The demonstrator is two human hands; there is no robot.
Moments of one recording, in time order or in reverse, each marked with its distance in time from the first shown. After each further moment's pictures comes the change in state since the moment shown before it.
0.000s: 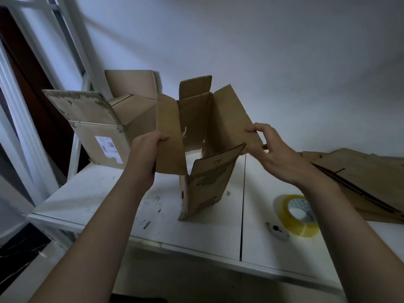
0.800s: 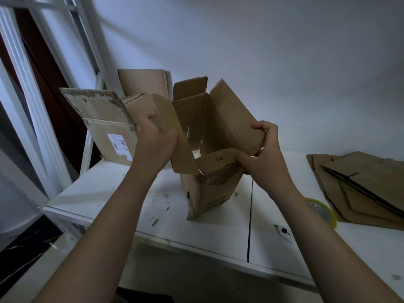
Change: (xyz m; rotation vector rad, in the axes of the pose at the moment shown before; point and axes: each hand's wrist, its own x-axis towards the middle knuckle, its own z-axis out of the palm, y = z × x) left_hand 0.006 0.011 -0.005 0.397 0.120 0.303; right_hand 0.010 -0.004 0.059 0.303 0.298 -0.097
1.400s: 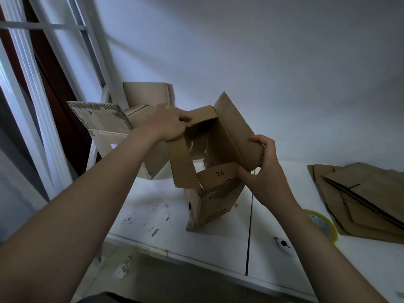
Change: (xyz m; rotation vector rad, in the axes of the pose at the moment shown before) left_hand 0.107 0.019 0.017 0.849 -0.439 0.294; right_hand -0.004 0.007 -0.012 -0.068 -0.024 -0.105
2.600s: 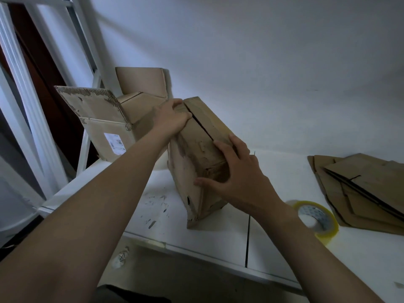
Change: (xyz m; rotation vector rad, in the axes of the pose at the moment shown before) left_hand 0.015 -0.005 0.055 -0.740 0.252 -0.290; right_hand -0.013 -0.014 0.036 -0.465 -0.268 -0.040
